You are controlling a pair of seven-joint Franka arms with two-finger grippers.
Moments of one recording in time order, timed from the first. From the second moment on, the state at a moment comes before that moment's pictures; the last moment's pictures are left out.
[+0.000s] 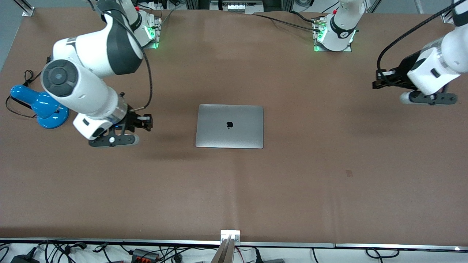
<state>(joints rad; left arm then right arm) 0.49 0.07 -0.59 -1.54 -0.10 1.41 -0.15 0.63 0.37 -0.40 -1.46 0.17 1.78 0.17</state>
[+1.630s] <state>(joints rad) -0.22 -0.09 0.11 -1.79 -0.07 1.57 -0.23 -0.02 0.22 -0.05 -1.42 0.02 1.67 0.03</state>
